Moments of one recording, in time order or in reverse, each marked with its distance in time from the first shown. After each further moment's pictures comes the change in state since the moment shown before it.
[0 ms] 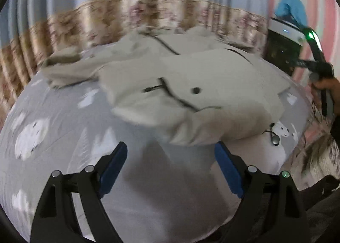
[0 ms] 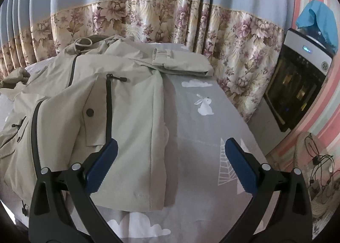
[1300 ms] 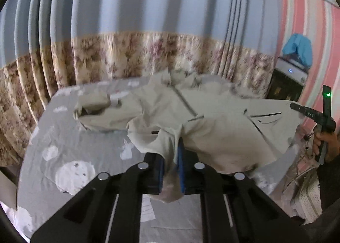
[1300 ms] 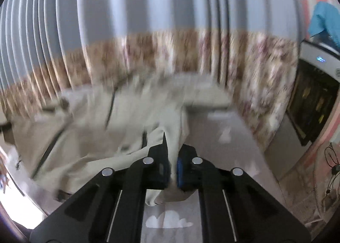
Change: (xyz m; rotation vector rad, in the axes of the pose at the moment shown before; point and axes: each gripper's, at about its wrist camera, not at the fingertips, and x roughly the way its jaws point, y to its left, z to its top) left arm -0.123 0.070 0.097 -0.137 -0.147 0.012; right arm -0.099 -0.022 0.034 0.059 -0.190 0.246
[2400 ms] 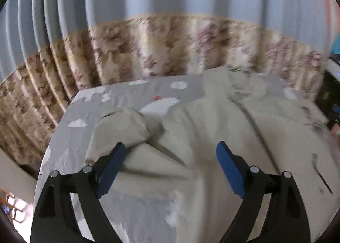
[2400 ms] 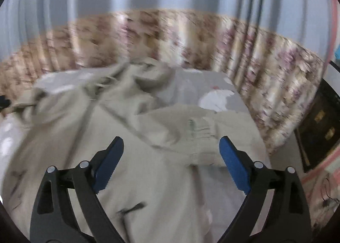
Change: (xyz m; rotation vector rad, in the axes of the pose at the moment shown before) left arm 0.194 0.095 0.072 -0.051 0.127 0.290; right arm 0.195 0.032 0.062 -0.150 0.183 -0.103
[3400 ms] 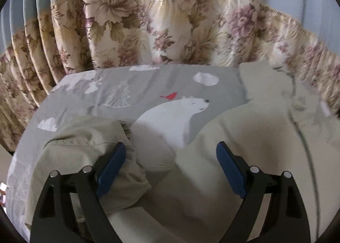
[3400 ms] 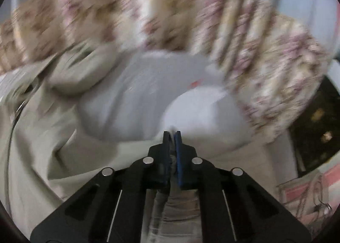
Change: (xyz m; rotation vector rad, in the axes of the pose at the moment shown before) left arm 0.147 0.029 0.020 -0.081 0.056 0.056; right arm 0.164 -0.065 0.062 0.041 0.094 -0.182
